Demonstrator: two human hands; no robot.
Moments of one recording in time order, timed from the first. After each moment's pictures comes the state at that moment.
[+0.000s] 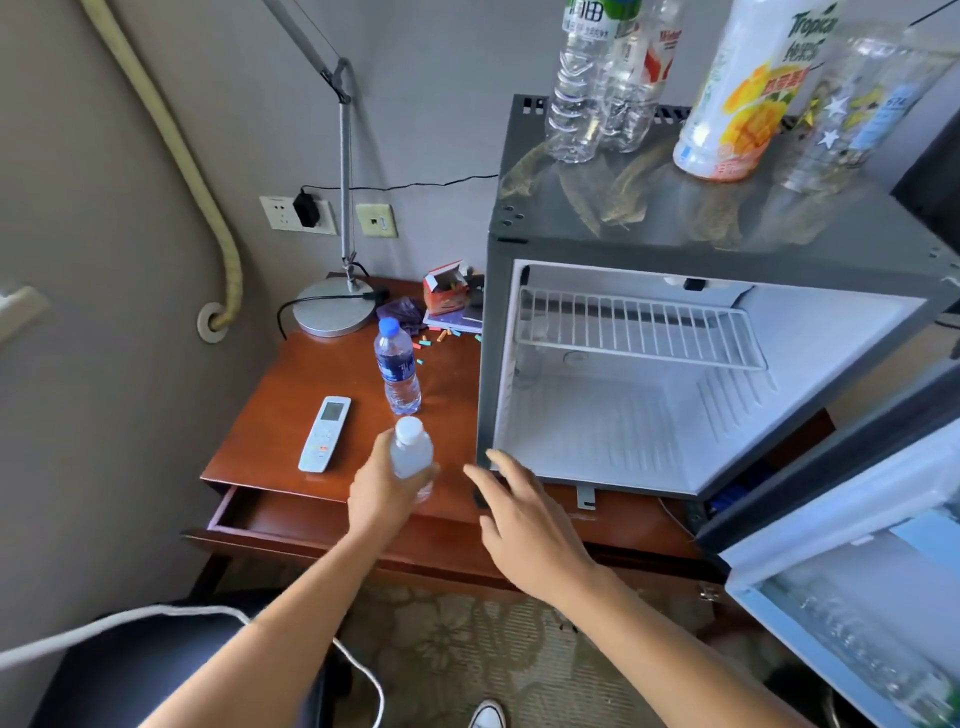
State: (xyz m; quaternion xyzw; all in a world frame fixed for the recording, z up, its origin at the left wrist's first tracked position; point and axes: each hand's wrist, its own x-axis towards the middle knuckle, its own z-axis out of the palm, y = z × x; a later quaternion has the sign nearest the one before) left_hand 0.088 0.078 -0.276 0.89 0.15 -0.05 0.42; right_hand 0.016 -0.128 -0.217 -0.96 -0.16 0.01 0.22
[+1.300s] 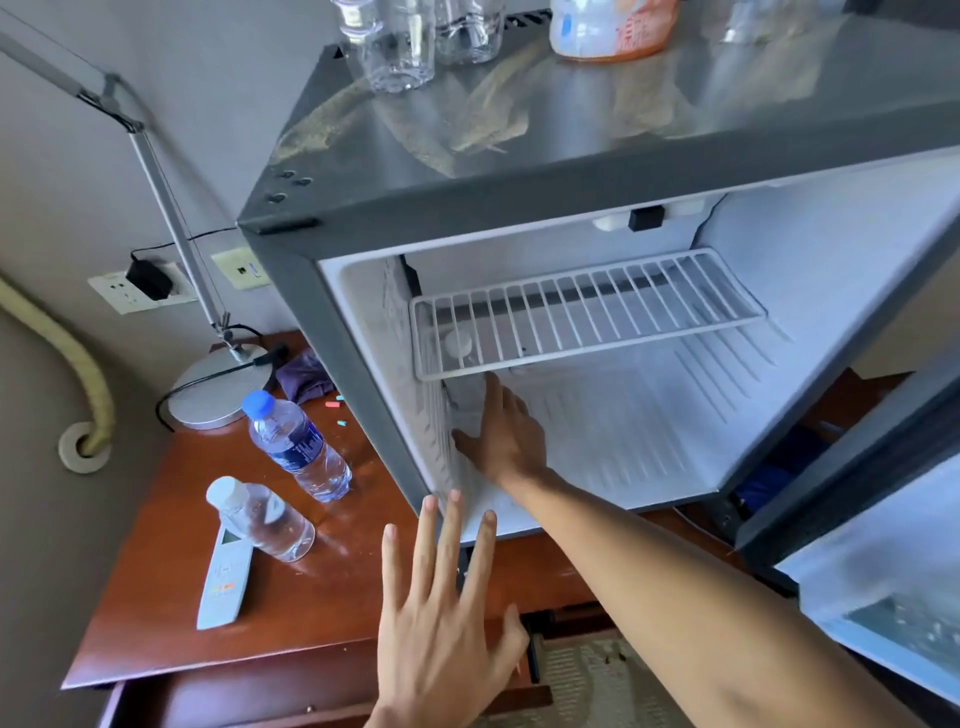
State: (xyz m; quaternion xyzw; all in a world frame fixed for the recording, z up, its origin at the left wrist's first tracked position) left_hand 0.082 -0.024 -0.315 0.95 -0.28 0.13 0.03; right_hand 0.239 -0.183 -0.336 -0.94 0.12 -0.08 0.32
